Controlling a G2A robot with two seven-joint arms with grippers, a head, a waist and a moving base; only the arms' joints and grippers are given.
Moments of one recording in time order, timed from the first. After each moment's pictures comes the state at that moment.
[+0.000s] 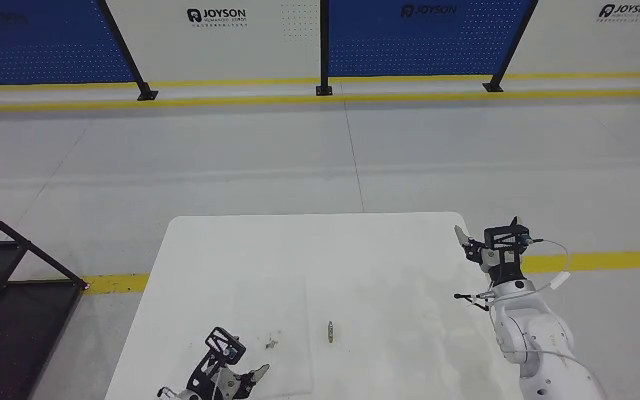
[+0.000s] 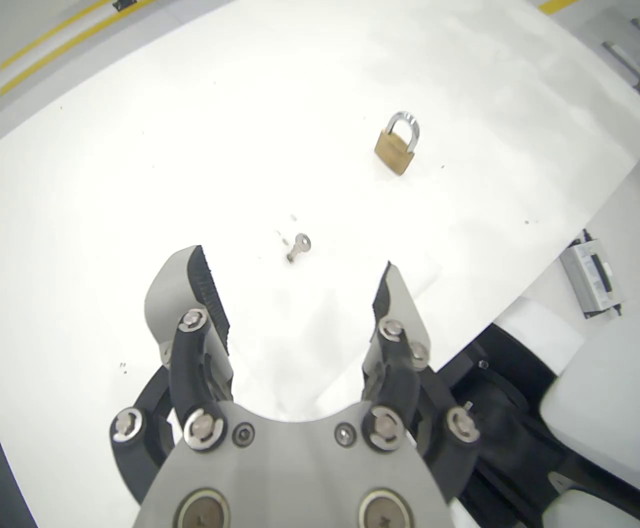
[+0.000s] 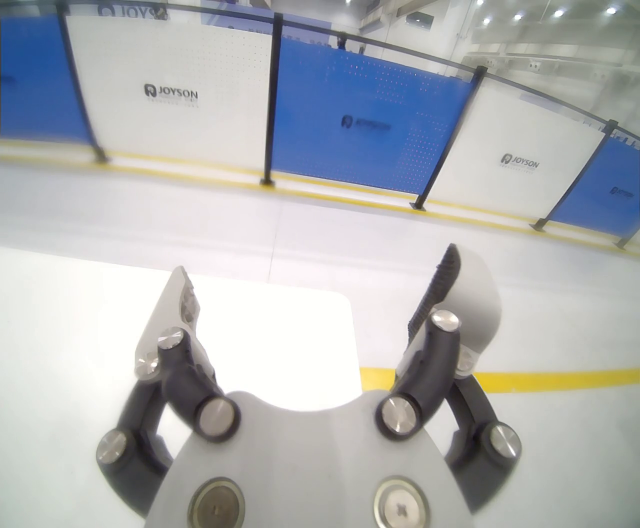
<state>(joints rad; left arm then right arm) 2.35 -1.15 -1.52 -2.16 1.43 -0.29 -0.36 -1.73 -1.15 1.60 -1.80 -1.33 0.00 0.00</state>
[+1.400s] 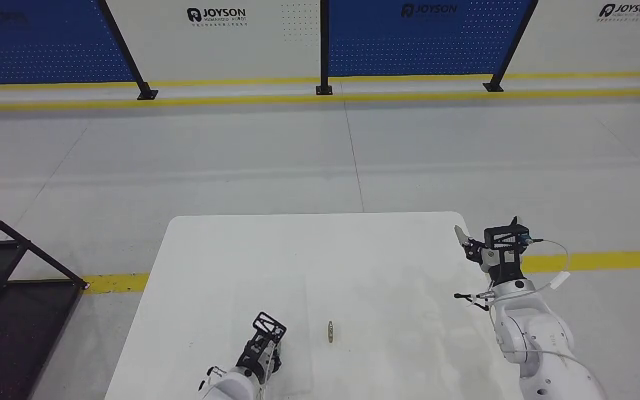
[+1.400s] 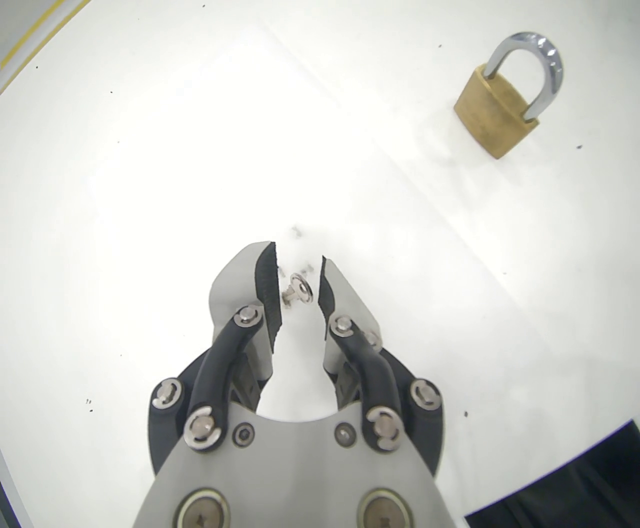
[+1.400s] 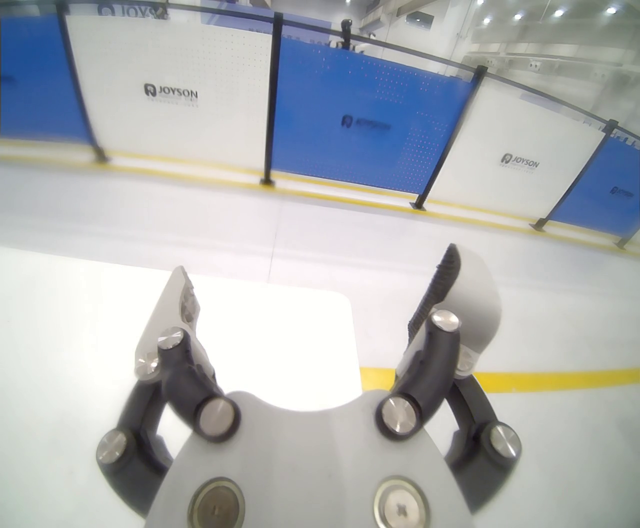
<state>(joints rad) 2.00 -1.19 -1.19 -1.90 1.62 0.02 -0.52 -1.73 -1.15 1.60 -1.80 -1.33 0.00 0.00</state>
